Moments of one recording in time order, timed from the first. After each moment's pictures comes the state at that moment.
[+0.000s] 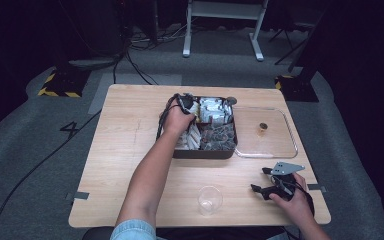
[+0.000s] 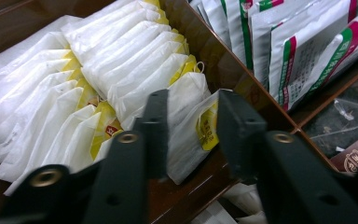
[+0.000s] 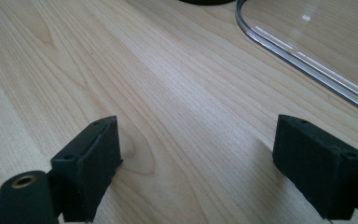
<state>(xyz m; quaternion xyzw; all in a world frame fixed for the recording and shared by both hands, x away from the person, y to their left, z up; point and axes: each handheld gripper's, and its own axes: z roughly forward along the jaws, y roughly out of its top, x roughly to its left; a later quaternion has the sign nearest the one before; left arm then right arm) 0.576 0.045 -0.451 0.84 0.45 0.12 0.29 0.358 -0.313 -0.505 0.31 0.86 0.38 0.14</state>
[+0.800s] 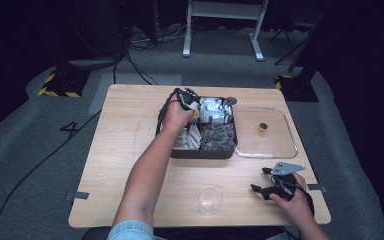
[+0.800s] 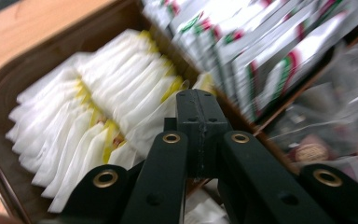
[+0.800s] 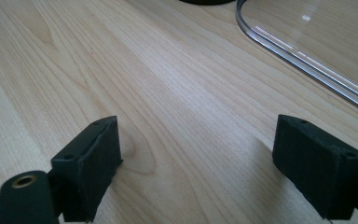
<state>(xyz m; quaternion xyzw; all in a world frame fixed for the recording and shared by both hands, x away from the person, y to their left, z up) 0.572 0.048 -0.421 0.85 0.42 0.12 0.30 0.358 -0.313 -0.505 0.31 0.86 0.38 0.14</state>
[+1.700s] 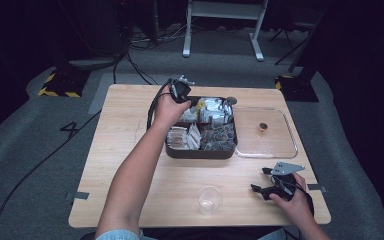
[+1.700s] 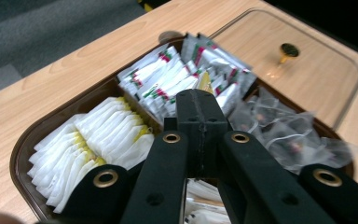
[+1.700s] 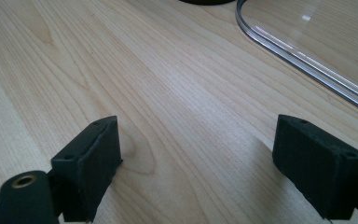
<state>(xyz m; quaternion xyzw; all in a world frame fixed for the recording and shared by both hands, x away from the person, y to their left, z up) 0.540 0.067 -0.359 0.83 0.36 0.11 0.41 0.358 -0.313 -0.505 0.31 0.86 0.38 0.14</state>
